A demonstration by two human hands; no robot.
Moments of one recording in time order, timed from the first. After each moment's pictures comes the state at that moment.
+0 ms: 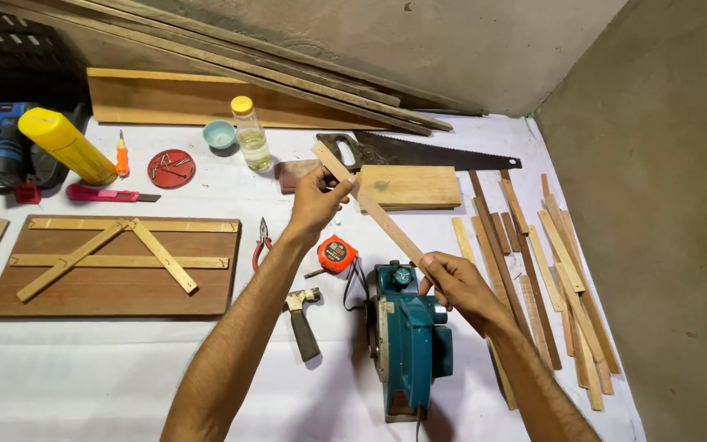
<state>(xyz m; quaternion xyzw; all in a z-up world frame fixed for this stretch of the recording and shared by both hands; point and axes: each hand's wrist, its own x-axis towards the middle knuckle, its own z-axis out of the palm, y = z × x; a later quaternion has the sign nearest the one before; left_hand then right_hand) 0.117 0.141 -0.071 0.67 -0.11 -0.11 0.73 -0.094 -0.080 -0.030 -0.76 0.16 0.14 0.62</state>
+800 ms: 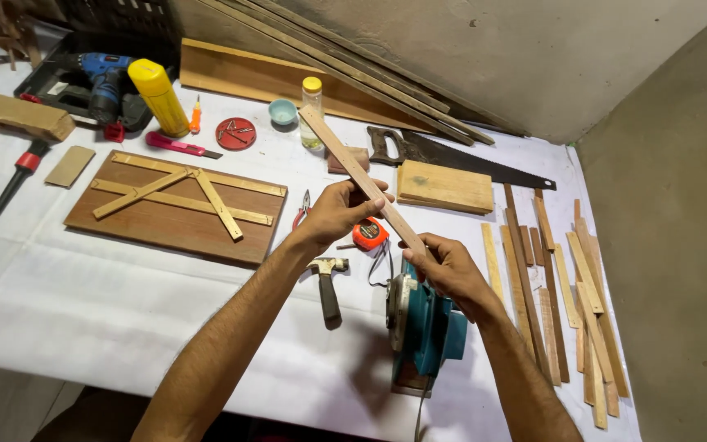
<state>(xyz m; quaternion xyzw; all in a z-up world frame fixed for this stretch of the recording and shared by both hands) 0.011 0.212 -0.028 0.59 -0.21 -0.18 0.76 -0.115 -0.006 0.017 -0.78 0.05 0.14 0.61</state>
